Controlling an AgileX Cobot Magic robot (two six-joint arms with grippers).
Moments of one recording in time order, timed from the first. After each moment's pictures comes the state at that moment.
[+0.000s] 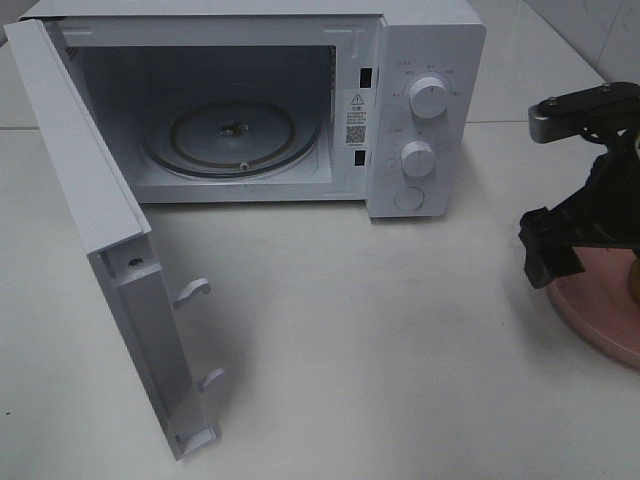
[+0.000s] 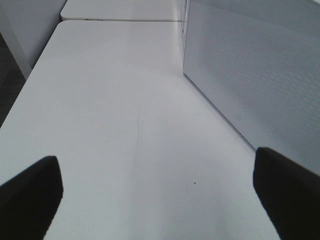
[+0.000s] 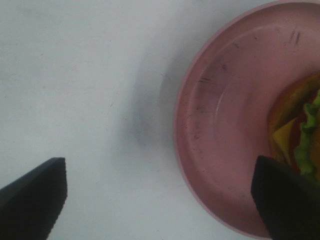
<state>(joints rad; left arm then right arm) 0.05 -0.01 -0.50 -0.05 1.05 0.03 0.27 1.46 -0.84 -0.22 0.70 0.18</state>
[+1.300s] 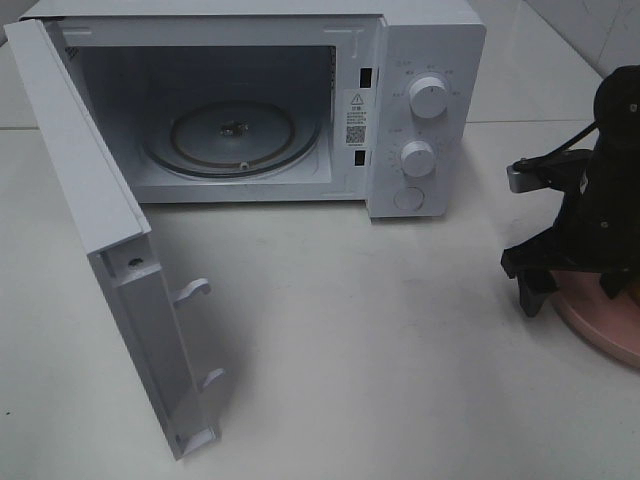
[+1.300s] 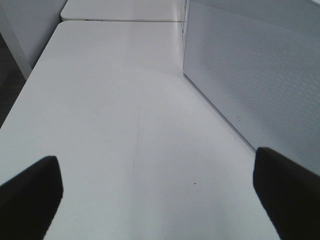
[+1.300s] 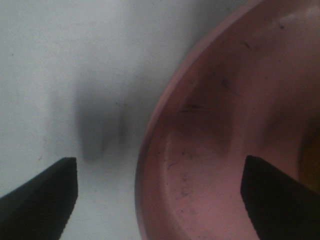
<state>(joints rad) 0.05 -0.01 -0.50 -0.05 1.05 0.03 0.14 1.86 -0.99 -0.18 0.66 0.12</state>
